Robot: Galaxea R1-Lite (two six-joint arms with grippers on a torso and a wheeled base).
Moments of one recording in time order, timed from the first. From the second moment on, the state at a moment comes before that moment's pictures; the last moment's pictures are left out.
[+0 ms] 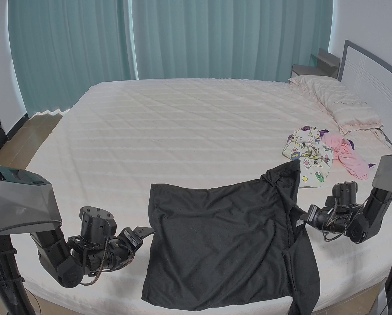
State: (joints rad) left arm -0.41 2.10 -0.34 -1.10 -0.03 -1.12; right arm 0.07 2.21 -0.54 -0.99 0.16 0.59
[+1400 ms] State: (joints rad) left arm -0.44 2.15 -0.29 -1.14 -0.03 -1.09; right arm -0.51 2.29 -0.67 -1.09 0.54 0.41
